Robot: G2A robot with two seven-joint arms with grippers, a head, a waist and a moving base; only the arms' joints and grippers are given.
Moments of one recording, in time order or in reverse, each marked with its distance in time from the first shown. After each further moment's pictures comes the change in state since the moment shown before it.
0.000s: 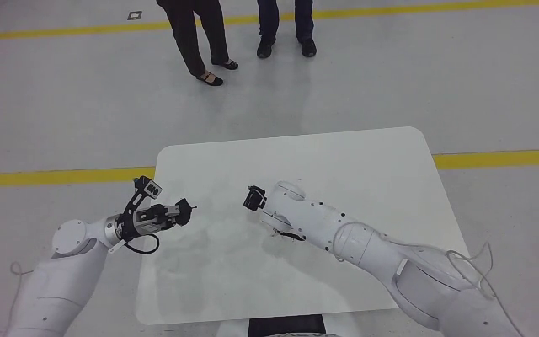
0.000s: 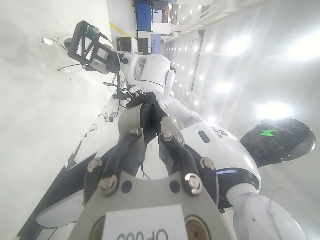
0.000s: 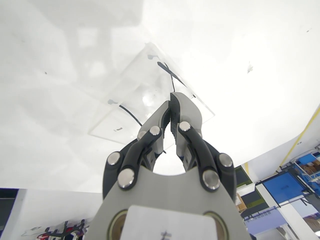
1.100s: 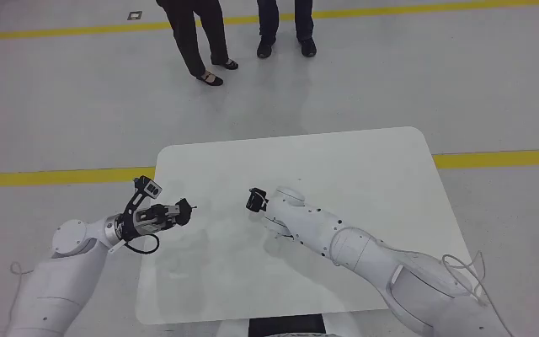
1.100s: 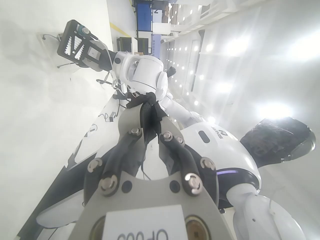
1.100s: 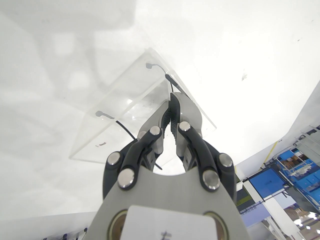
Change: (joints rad) left arm 0.000 0.000 0.000 0.000 0.000 0.000 0.000; right arm -0.062 -0.033 0.061 0.074 -0.167 -0.075 -0.071
